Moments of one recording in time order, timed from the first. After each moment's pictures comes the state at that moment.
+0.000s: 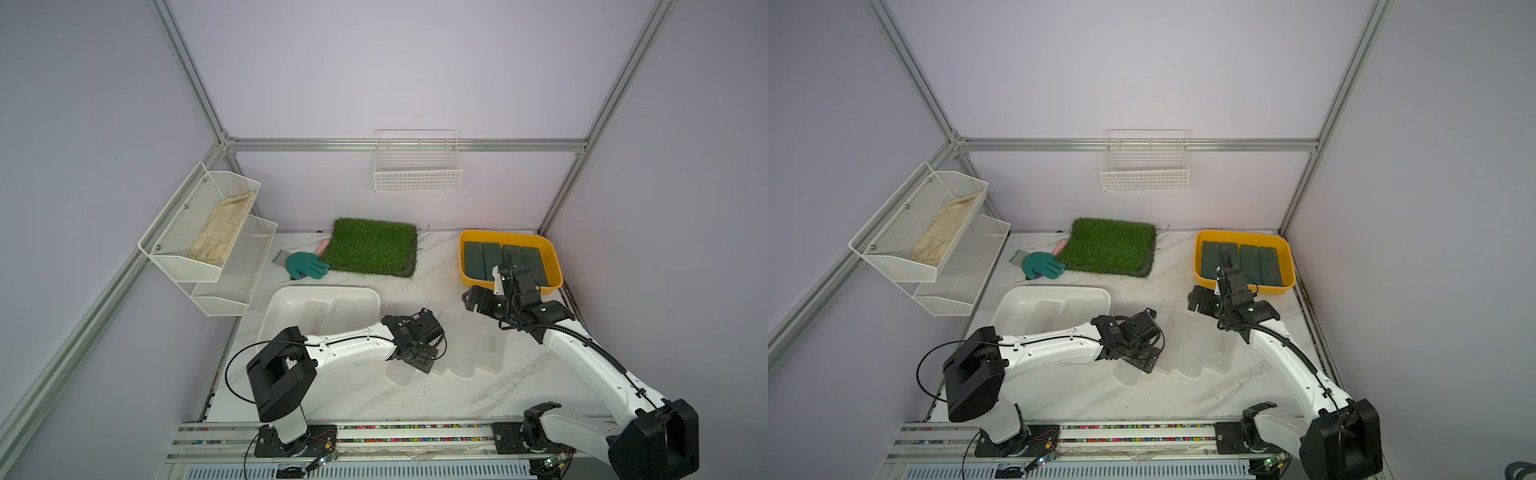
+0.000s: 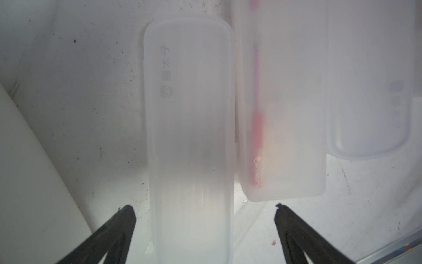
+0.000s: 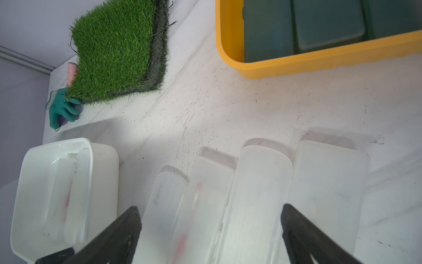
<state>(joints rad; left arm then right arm) -1.04 1.69 1.16 -0.71 -0.18 -0.53 0.28 1.16 0.90 -0.55 -0.08 0.58</state>
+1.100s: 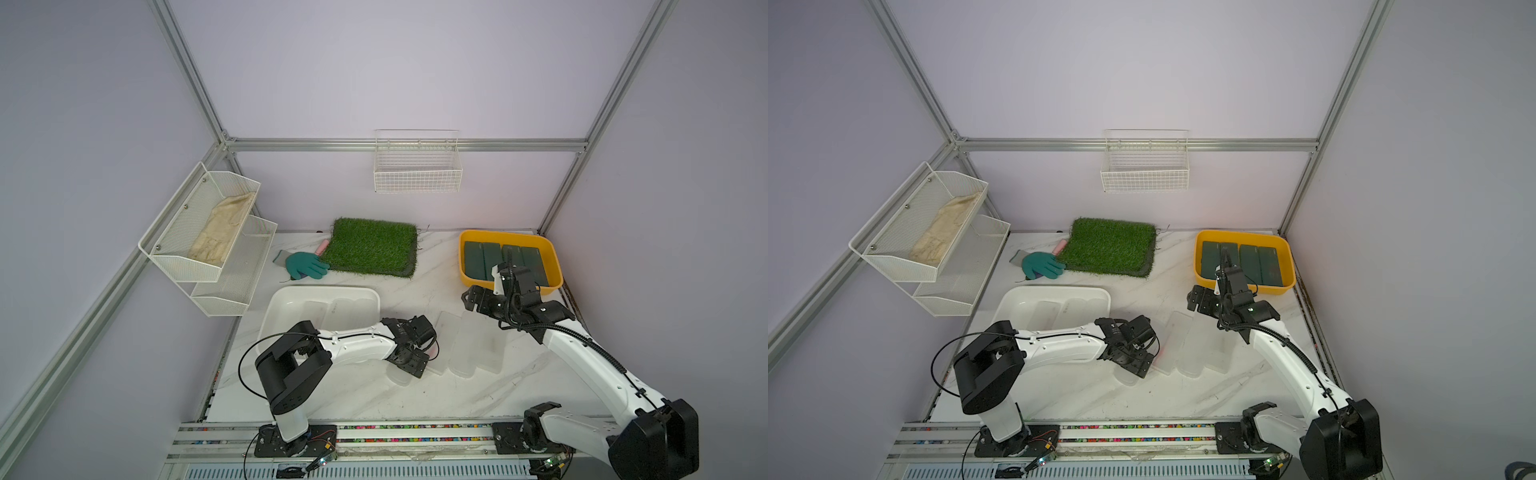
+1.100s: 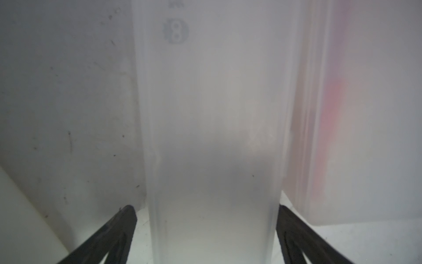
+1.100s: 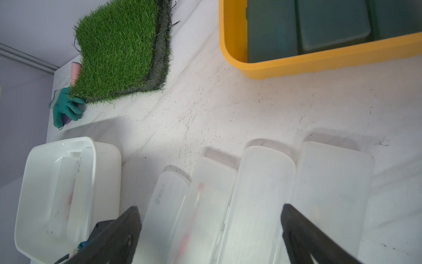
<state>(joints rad) -0.99 1.76 1.09 -0.67 -0.11 -0.51 0.28 1.16 0.90 -0.55 -0.09 0.58</state>
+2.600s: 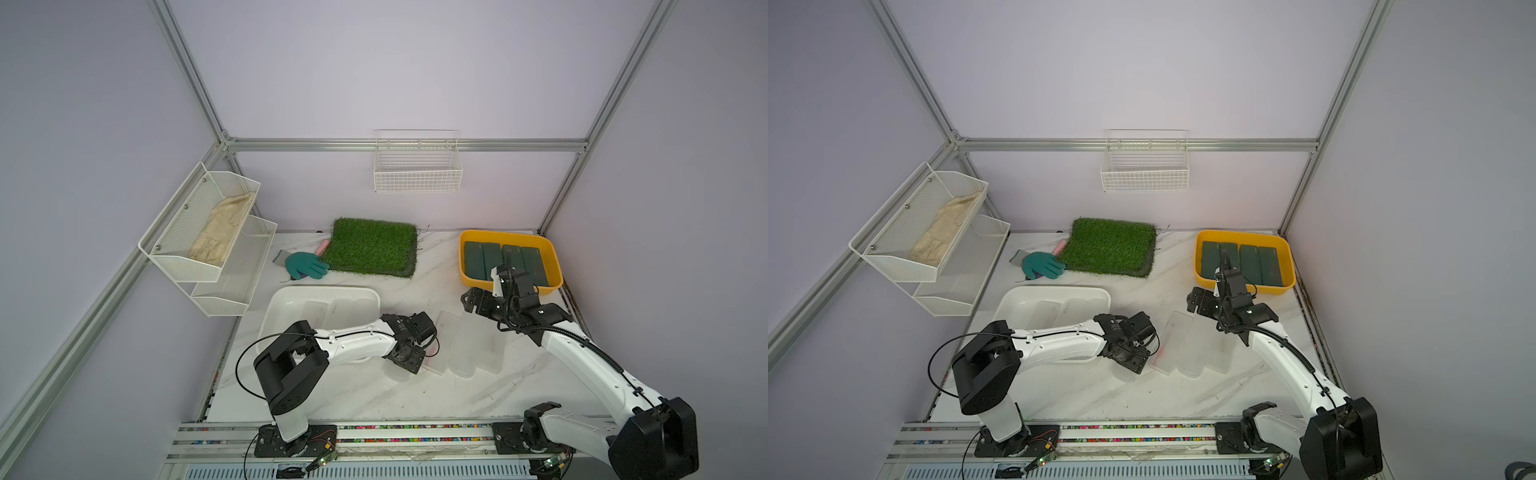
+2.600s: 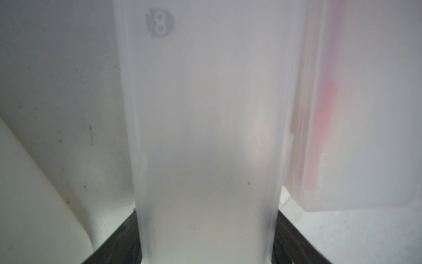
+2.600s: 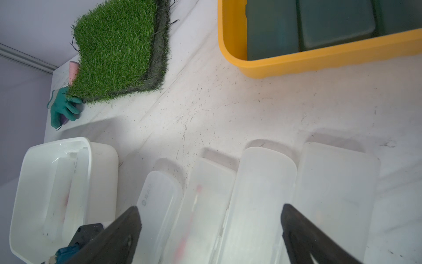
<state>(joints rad) -0.98 1.73 1.15 -0.75 -0.12 -0.51 0.28 1.16 0.86 -0.50 -0.09 0.58</state>
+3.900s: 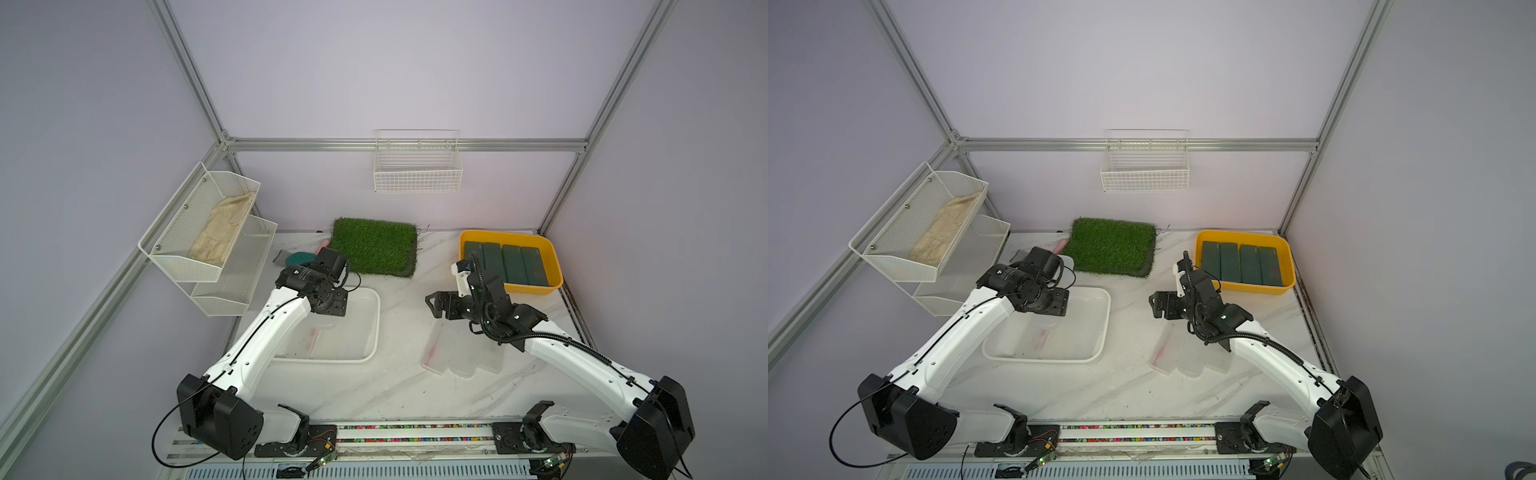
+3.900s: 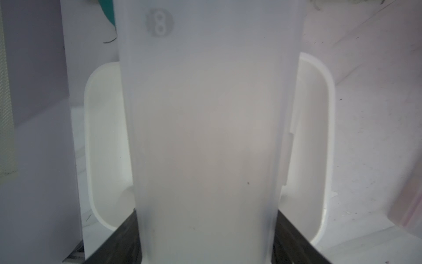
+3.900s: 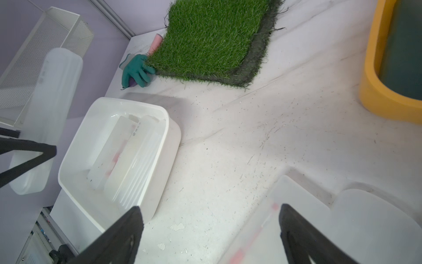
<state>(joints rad) -0.34 1.36 1.33 -1.21 -0.29 -0.27 0.61 1.22 0.92 -0.30 -0.05 0.52</state>
